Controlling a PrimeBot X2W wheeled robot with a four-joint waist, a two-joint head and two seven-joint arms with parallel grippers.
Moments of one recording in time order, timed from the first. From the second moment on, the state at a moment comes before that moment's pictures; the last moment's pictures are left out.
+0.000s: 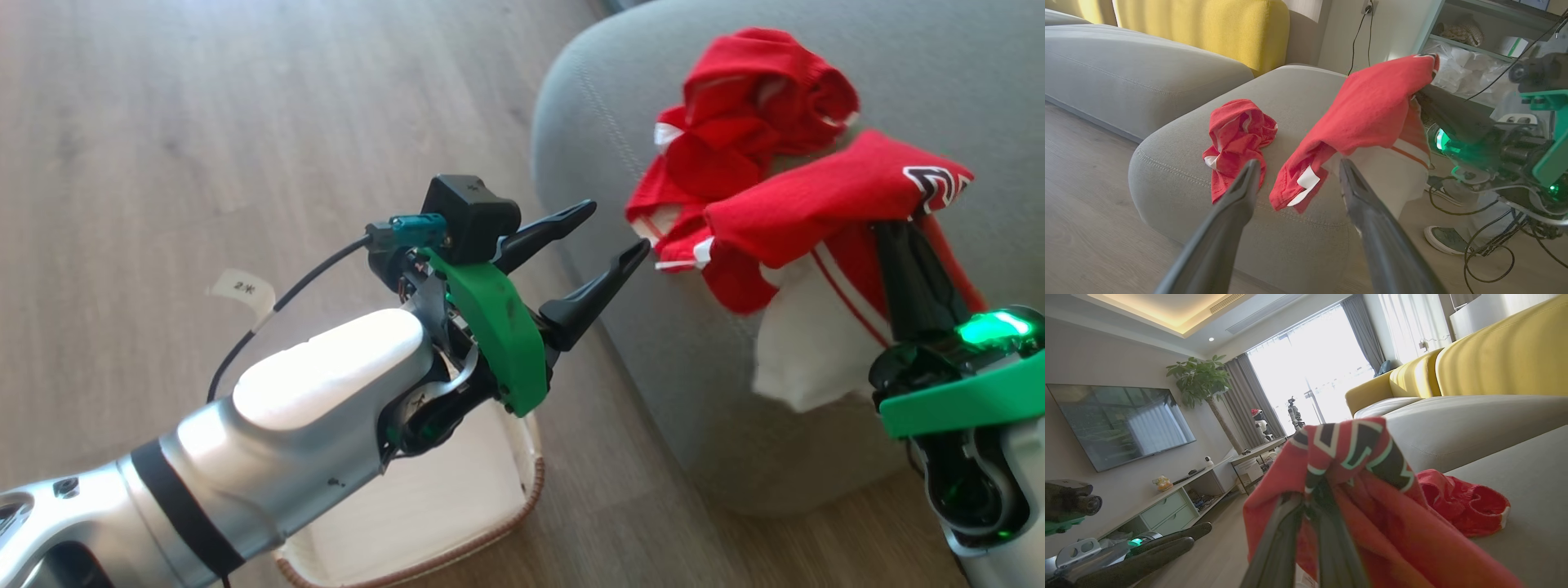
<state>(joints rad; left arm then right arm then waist) -0.93 0.34 -1.29 0.20 -1.11 0.04 -0.12 -0.18 -0.42 0.23 -0.07 0.89 0.12 -0.25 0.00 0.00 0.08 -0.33</state>
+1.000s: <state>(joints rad) -0.94 0.35 -1.30 0.17 -1.04 0.04 -0.12 -0.14 -0.38 0.16 -0.14 0.84 0.12 -0.24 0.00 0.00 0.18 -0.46</state>
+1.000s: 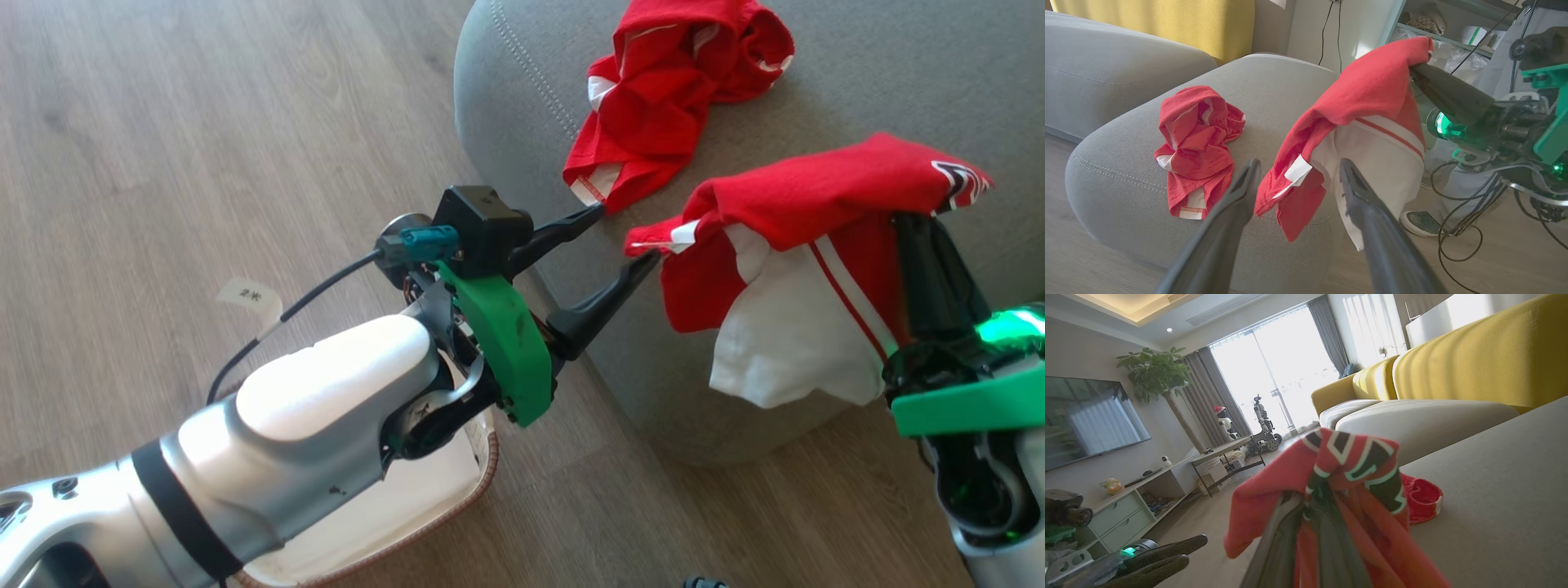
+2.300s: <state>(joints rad) -1.13 0.41 -1.30 0.05 -0.93 0.04 -0.03 -0.93 -0.61 -0.11 0.39 0.84 0.12 -0.02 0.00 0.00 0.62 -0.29</state>
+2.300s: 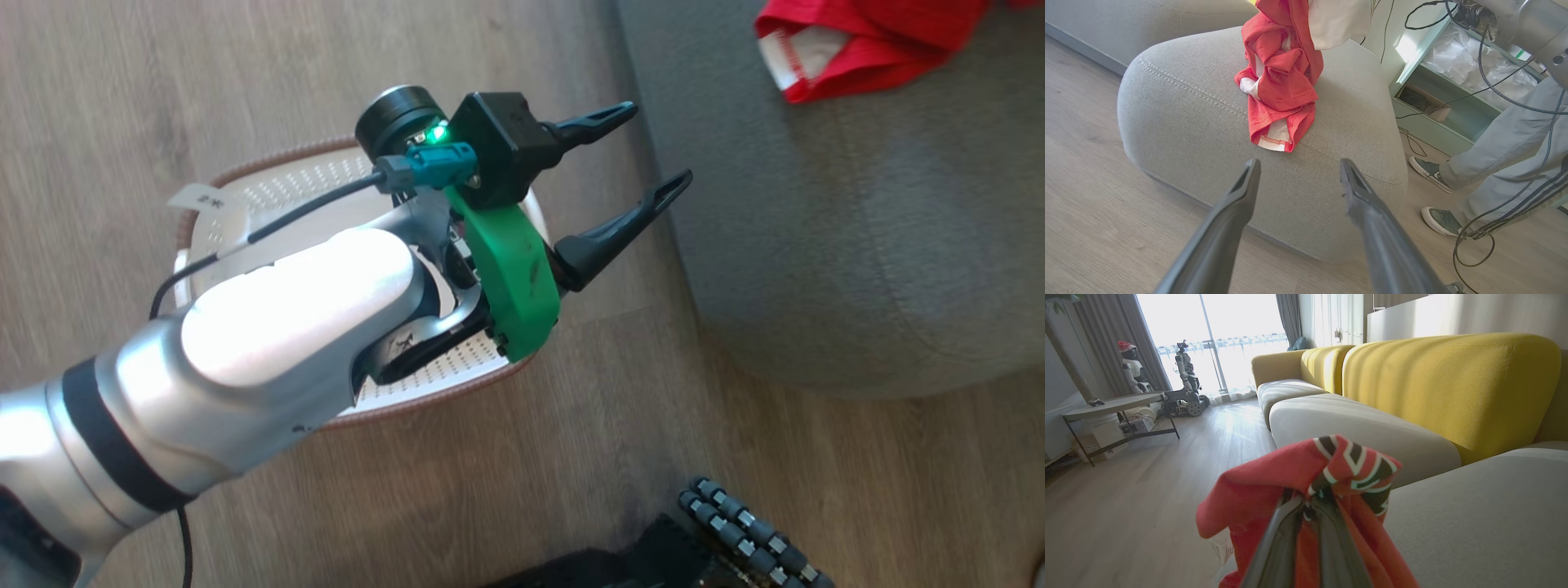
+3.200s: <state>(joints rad) -1.14 0.41 -1.29 0.07 -0.93 0.04 -0.06 -1.01 -0.60 0.04 0.77 0.68 0.12 0.36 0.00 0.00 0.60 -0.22</state>
